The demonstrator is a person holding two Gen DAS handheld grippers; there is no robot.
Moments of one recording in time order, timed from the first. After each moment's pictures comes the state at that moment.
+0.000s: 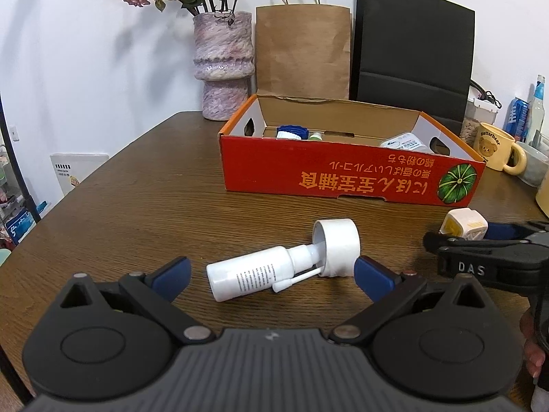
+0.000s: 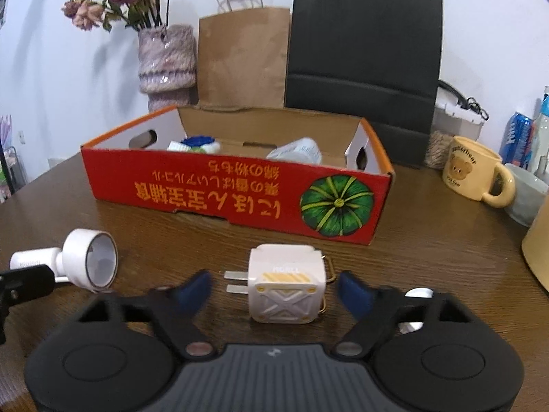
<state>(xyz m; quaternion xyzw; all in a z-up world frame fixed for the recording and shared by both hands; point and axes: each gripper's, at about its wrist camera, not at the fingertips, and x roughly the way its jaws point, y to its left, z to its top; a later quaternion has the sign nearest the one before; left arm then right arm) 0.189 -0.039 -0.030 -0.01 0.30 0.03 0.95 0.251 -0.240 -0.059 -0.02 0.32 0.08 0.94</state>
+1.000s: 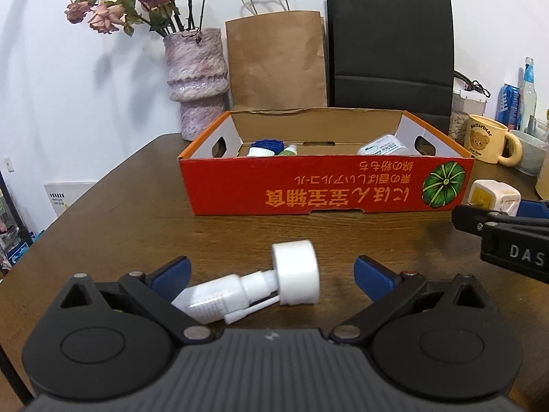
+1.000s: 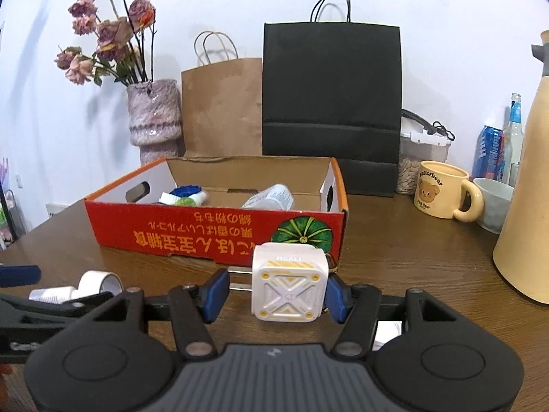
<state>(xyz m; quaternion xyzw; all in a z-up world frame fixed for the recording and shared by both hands) 0.209 -0.080 -0.035 0.03 0.27 0.02 0.96 0.217 -0.270 -0.032 0.02 0.24 0.07 0.97</state>
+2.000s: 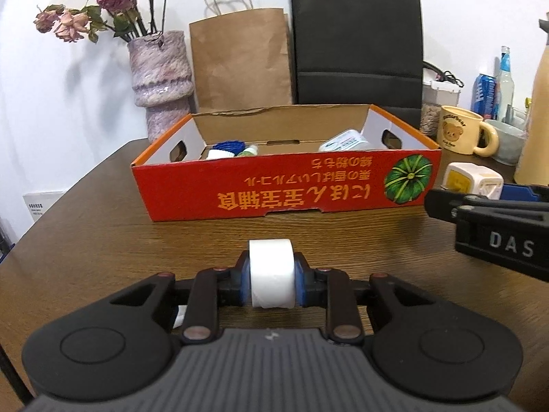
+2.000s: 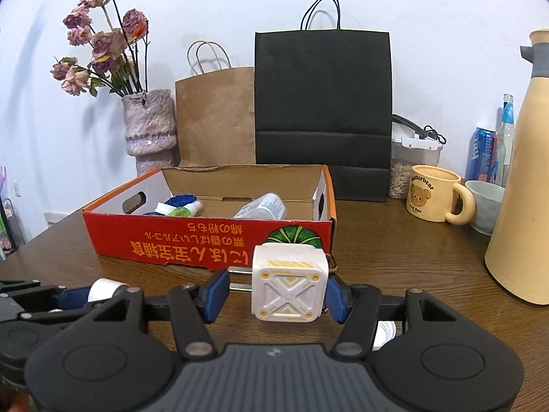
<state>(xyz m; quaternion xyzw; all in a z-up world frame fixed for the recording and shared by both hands) 0.214 -0.108 -0.038 0.04 0.27 -0.02 0.96 0.212 -0.277 -0.026 0.03 0.23 0.06 0.97</state>
